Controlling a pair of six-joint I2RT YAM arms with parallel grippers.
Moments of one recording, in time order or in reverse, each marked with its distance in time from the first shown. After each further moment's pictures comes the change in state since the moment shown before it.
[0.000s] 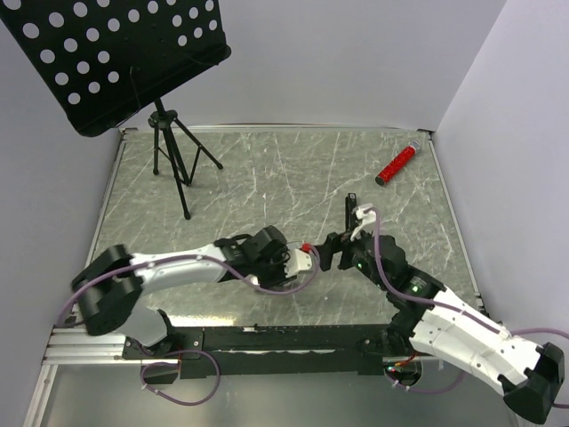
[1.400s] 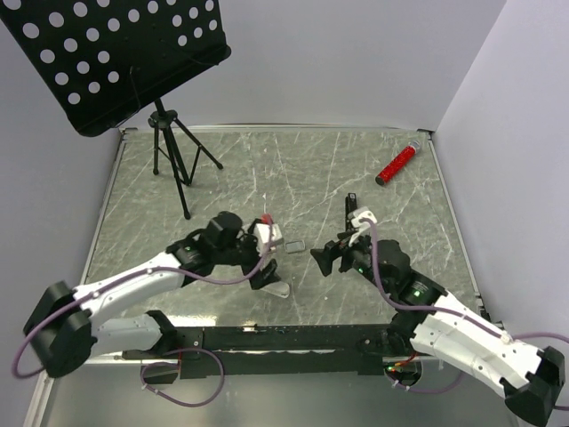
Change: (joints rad) left arm 0.238 -0.404 -0.203 0.192 0.231 -0.224; right arm 0.011 -0.002 -0.019 0.078 -0.070 -0.173
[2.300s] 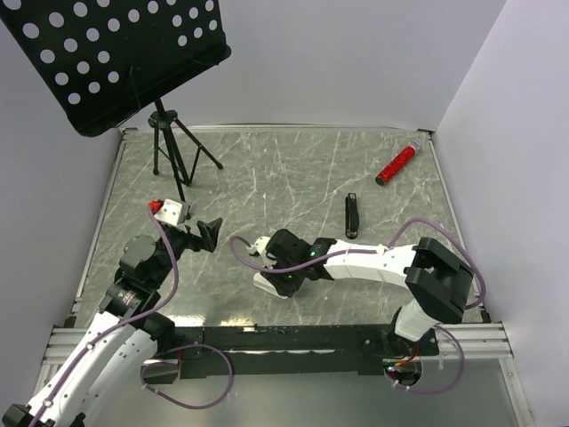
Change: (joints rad) left arm 0.328 -0.630 -0.181 0.095 -0.484 -0.209; right arm 0.251 0.941 0.481 -0.322 -0.243 -0.166
